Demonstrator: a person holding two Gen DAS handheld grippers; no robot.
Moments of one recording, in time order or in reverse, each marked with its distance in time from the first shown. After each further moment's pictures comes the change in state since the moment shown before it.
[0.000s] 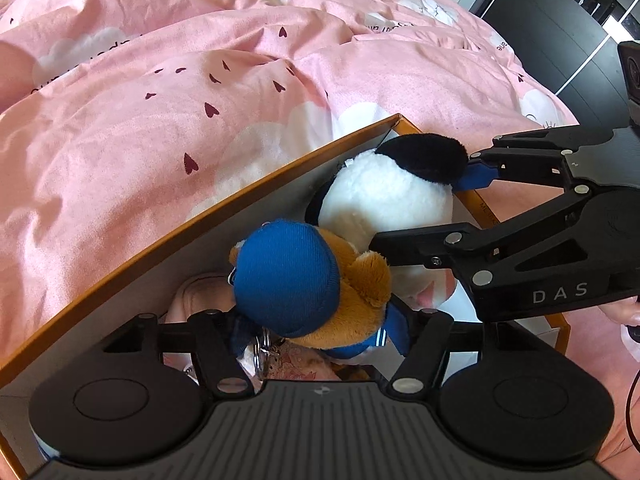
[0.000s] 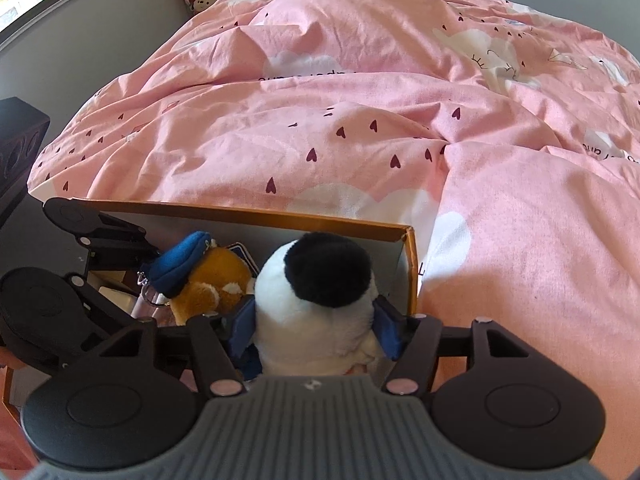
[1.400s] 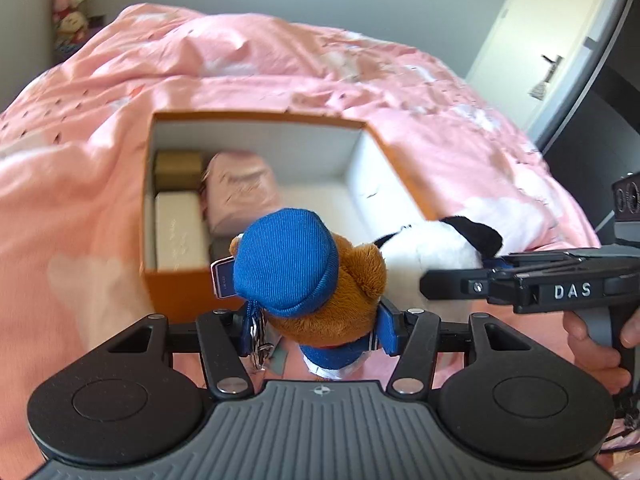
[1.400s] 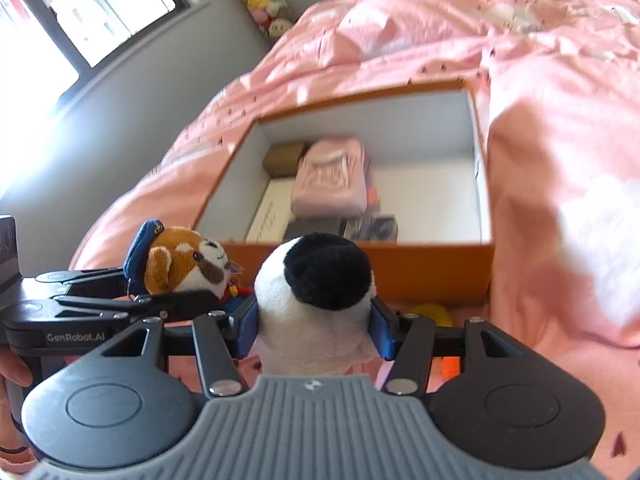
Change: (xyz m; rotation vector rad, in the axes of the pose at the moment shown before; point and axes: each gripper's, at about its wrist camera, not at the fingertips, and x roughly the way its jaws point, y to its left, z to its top) left arm -0.144 -0.140 -0.188 -0.299 -0.354 0.211; right arm -0.146 0.032 -0.173 0.095 -0.095 0.314
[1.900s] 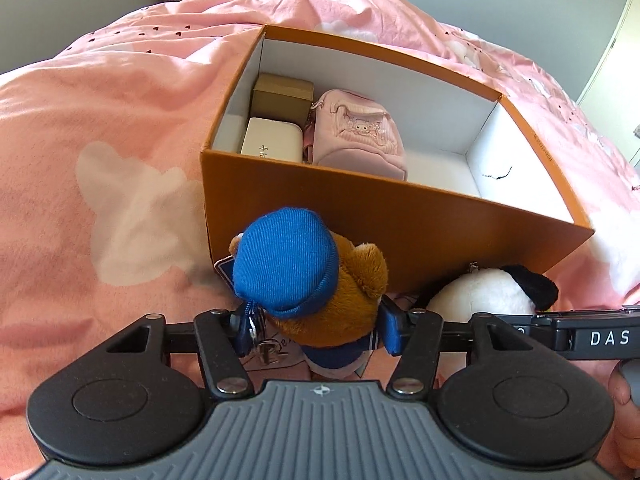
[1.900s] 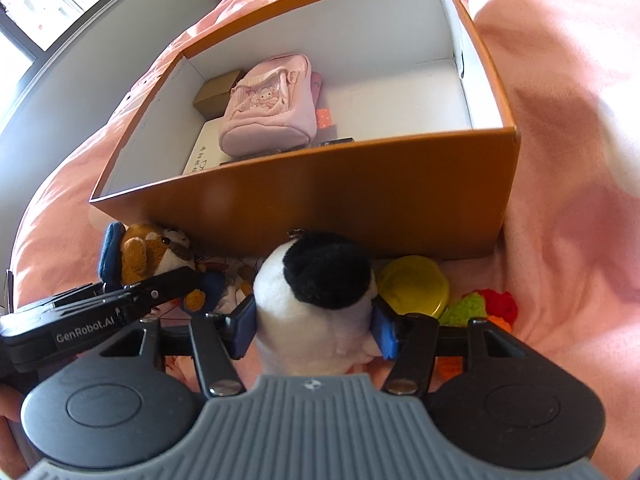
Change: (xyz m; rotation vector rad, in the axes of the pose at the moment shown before) left arm 0.067 0.036 -0.060 -0.234 -0.006 0.278; right arm 0.090 -0.037 -0.030 0.075 0.154 -0.051
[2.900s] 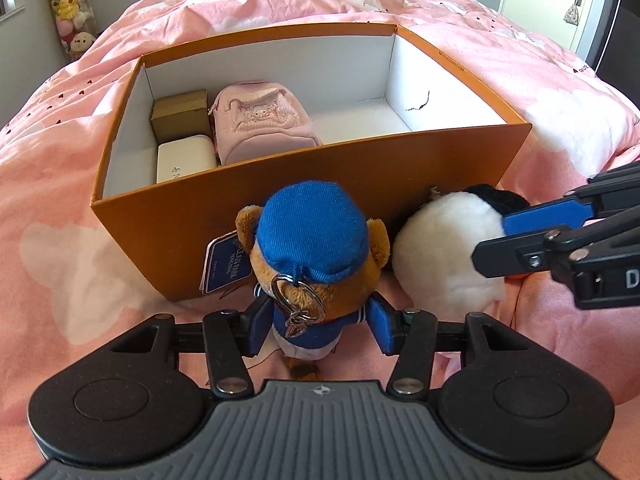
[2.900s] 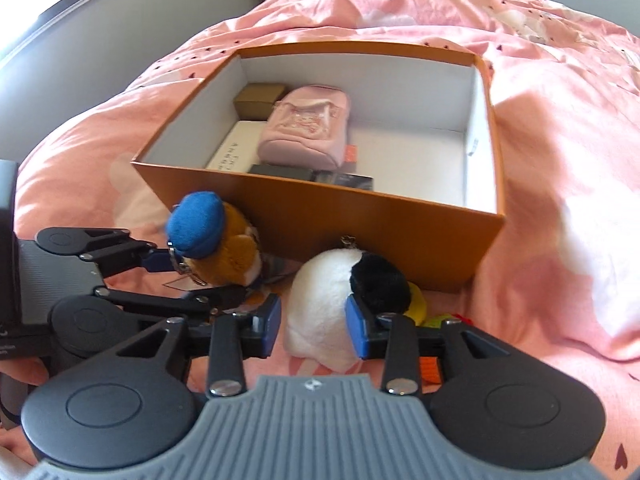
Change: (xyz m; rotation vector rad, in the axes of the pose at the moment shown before) left arm 0.007 -0.047 -0.012 0.368 0.048 -0.027; right arm -0.046 0.046 -0.009 -0.229 -0.057 -0.154
